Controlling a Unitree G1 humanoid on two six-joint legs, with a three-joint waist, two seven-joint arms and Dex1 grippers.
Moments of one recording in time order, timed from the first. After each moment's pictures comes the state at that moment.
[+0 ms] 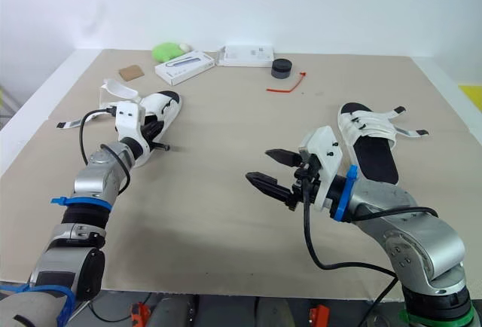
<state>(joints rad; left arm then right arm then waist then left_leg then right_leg) -0.71 0.32 0.11 0.52 -0.22 0.27 -0.39 -0.23 -0.72 -0.17 -0.64 0.82 0.81 0.60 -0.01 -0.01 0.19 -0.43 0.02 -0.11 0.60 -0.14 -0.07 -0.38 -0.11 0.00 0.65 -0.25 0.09</state>
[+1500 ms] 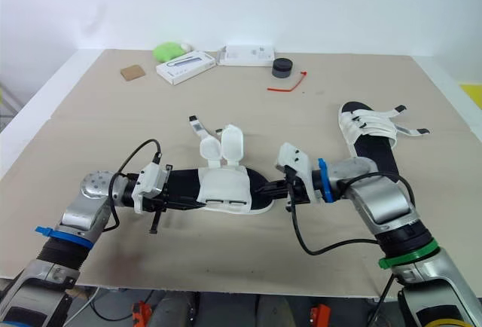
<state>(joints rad) -0.46 0.49 -0.16 0.25 -0.32 -0.08 -1.47 -0.55 -0.76 0.28 -0.07 0.39 0.61 1.18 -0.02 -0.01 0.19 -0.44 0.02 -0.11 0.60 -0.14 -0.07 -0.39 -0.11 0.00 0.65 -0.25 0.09</state>
